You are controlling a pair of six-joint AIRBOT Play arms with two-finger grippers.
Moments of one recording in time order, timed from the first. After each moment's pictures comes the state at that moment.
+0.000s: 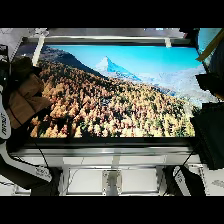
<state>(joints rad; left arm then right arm) 0.30 -1.71 1.68 2.19 -0.90 -1.65 -0.51 -0.74 1.01 -0.78 1.00 1.20</state>
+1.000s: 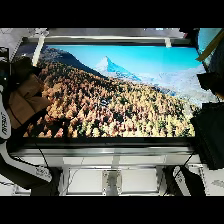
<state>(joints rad) 0.28 -1.71 1.68 2.19 -0.99 -1.63 -0.51 -0.74 1.01 -0.79 0.98 1.19</state>
